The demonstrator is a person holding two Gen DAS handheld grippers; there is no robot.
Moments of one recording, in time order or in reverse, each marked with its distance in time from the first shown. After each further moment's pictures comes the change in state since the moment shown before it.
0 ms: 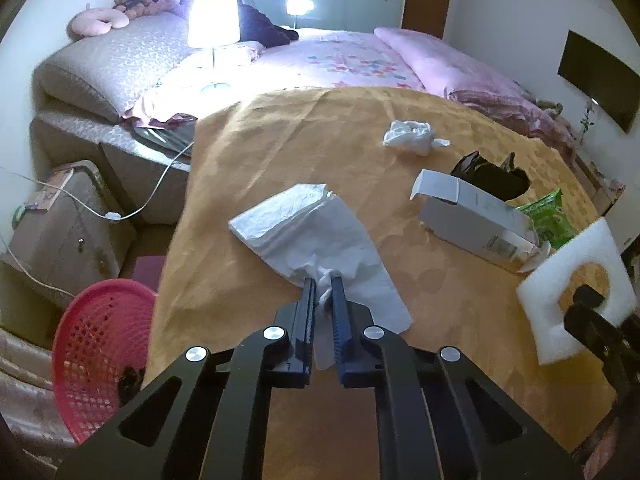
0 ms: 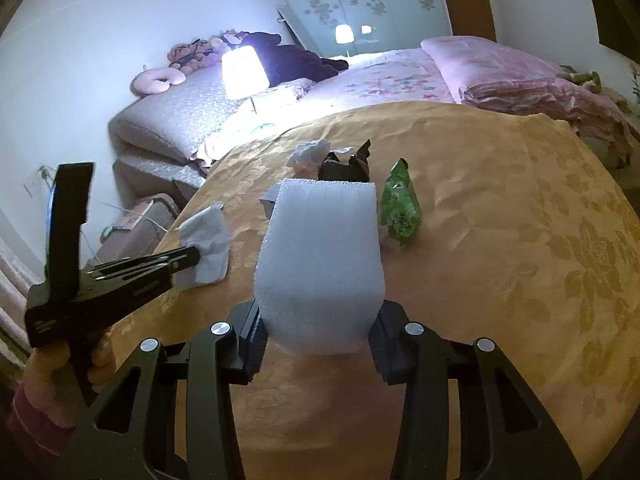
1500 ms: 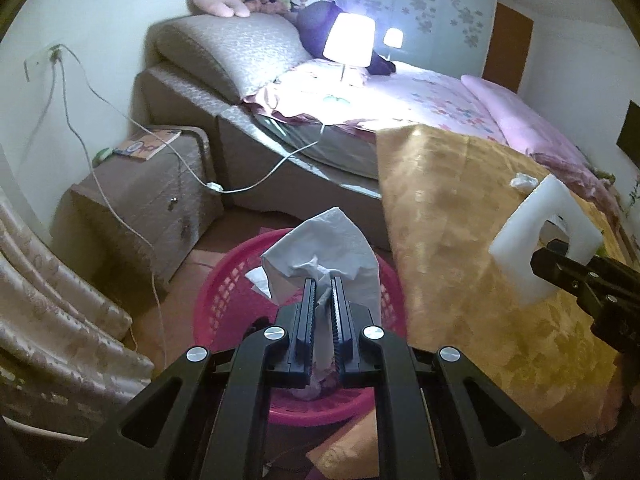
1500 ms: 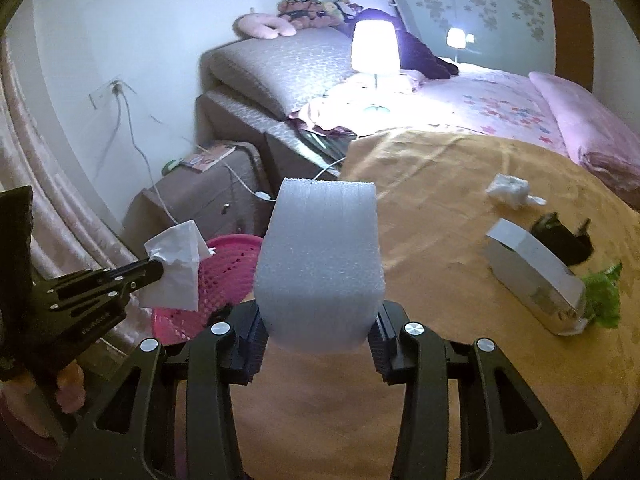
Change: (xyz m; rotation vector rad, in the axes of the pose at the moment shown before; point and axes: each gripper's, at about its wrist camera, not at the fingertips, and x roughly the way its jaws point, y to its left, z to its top) left arm -0.089 0.147 -0.064 -0.232 -0.094 0.186; right arm 0.046 0.169 0.011 -0.310 0.089 0.187
